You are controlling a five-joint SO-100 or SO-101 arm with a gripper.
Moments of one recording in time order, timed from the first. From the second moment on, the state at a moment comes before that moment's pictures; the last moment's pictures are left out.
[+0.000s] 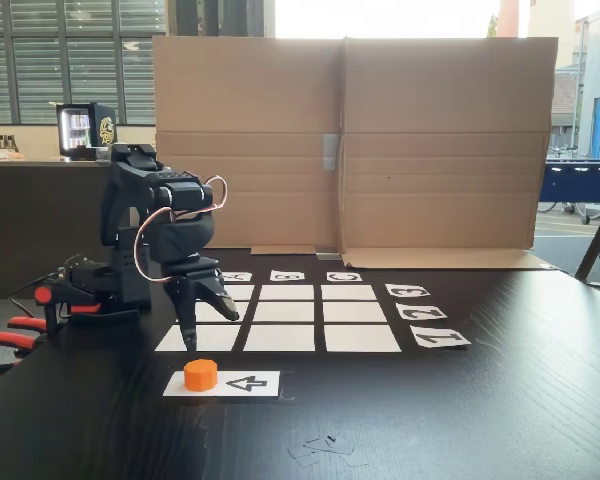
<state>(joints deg) 51.0 60.7 70.5 81.5 86.0</state>
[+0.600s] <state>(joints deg) 51.5 56.4 66.8 81.5 86.0</state>
